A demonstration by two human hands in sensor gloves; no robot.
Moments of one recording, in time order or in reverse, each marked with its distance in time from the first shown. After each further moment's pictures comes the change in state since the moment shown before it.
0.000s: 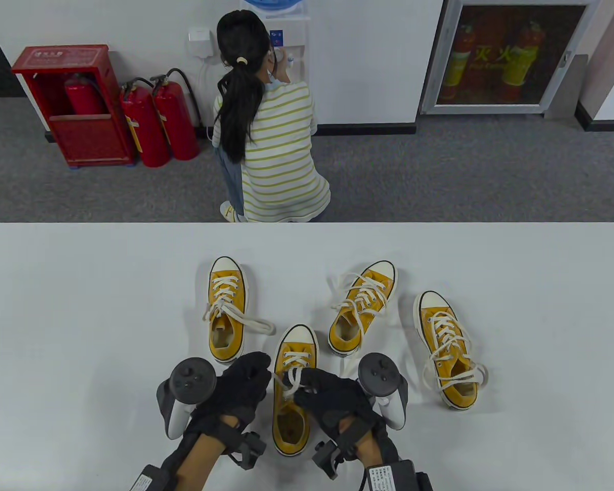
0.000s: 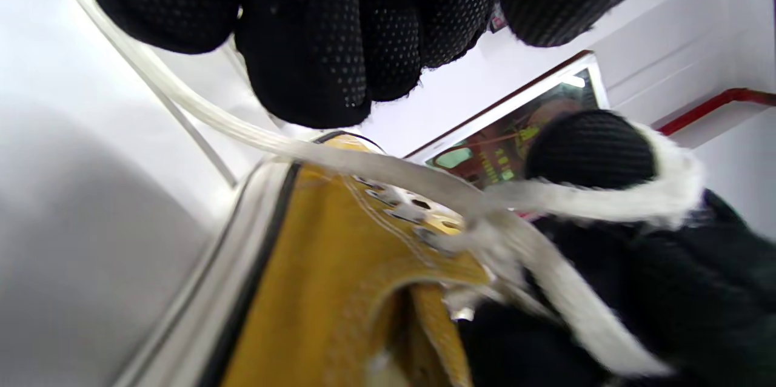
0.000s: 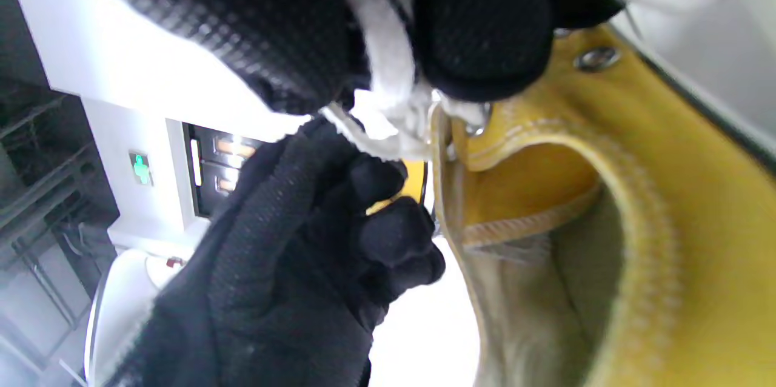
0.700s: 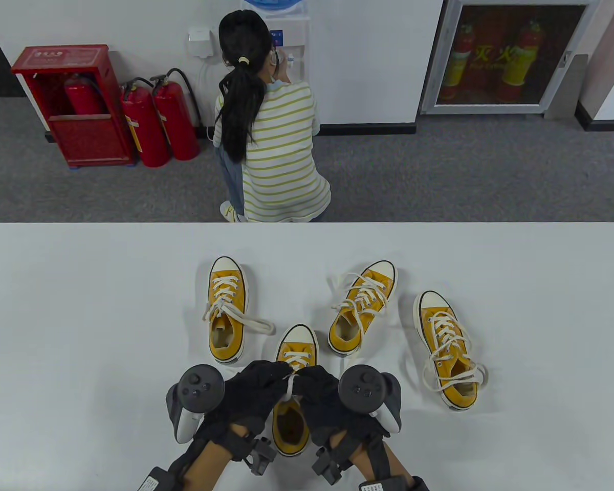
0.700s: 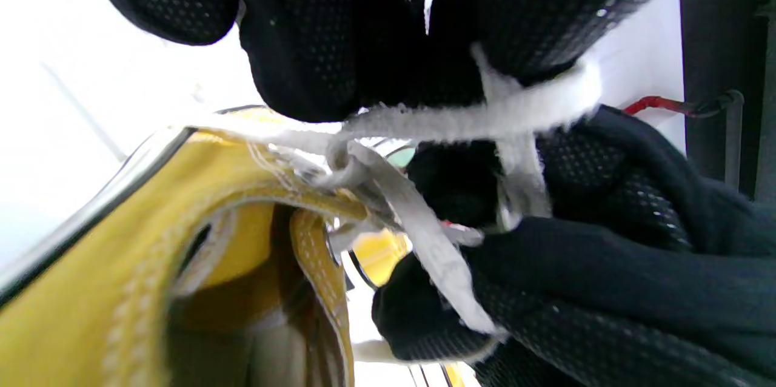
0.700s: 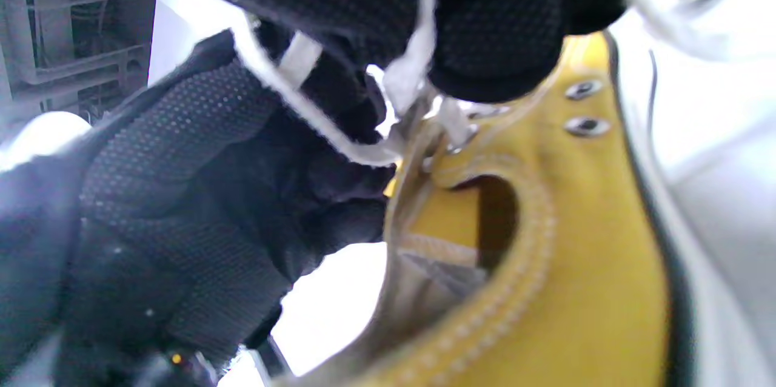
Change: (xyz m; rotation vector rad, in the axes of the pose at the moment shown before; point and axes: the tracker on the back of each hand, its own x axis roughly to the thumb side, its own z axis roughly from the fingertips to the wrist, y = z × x) left_hand 0.018 -0.013 0.007 0.031 -0.128 -0.007; right_hand 0.024 0.011 0.010 -0.053 -0.160 0.381
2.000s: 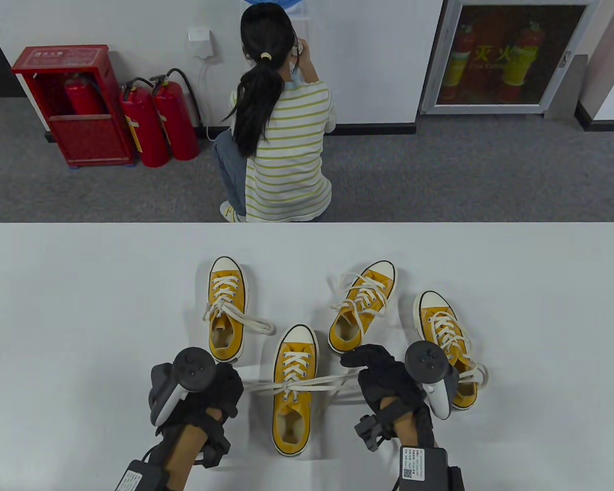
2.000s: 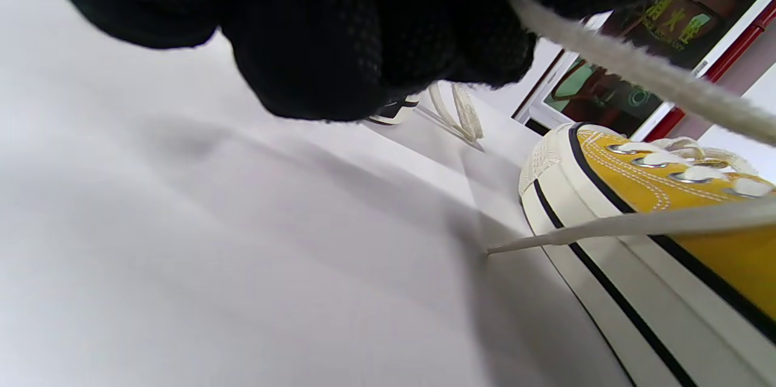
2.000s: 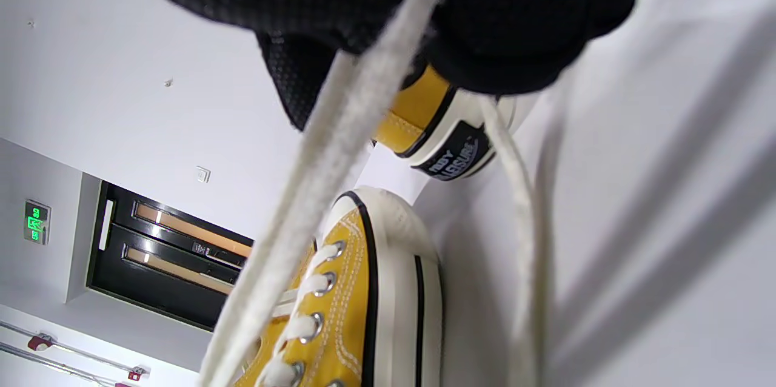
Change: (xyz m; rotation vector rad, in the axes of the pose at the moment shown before) left_hand -0.040 0.042 -0.012 -0.113 0.339 -0.508; right_hand -0.088 -0.069 0.004 -0.178 0.331 -0.203
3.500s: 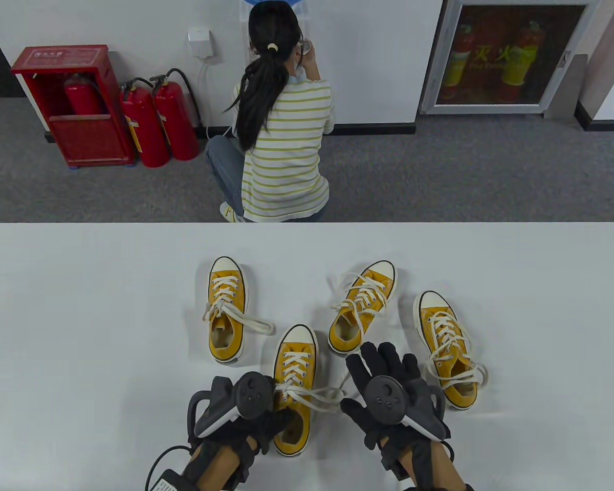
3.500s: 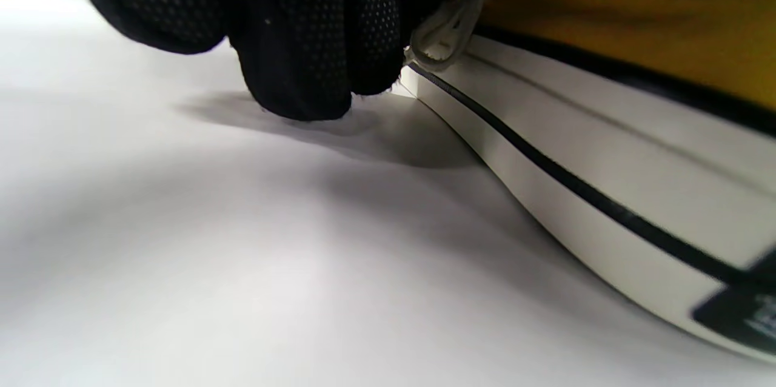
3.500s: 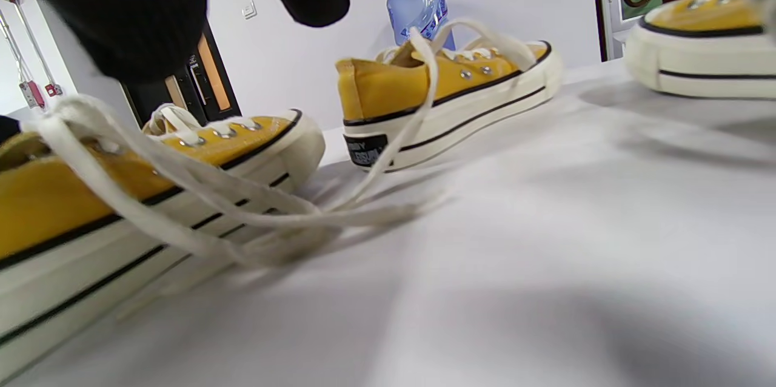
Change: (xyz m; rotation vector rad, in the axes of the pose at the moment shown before) left_hand 0.064 -0.046 0.022 -0.131 -0.202 -0.315; right_hand 0.033 0.017 0.049 0.023 -0.220 0.857
